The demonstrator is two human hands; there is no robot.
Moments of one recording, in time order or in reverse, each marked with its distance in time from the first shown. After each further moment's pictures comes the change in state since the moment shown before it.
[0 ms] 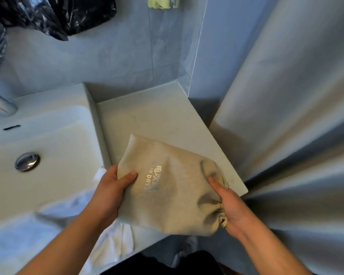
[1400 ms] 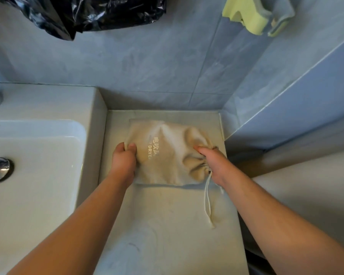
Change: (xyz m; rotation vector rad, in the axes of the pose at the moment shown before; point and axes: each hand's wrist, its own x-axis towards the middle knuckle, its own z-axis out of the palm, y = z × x) left_hand 0.283 0.049 0.031 -0.278 0.582 -0.125; right_hand 0.337 -0.170 0.127 -0.490 -0.092 0.055
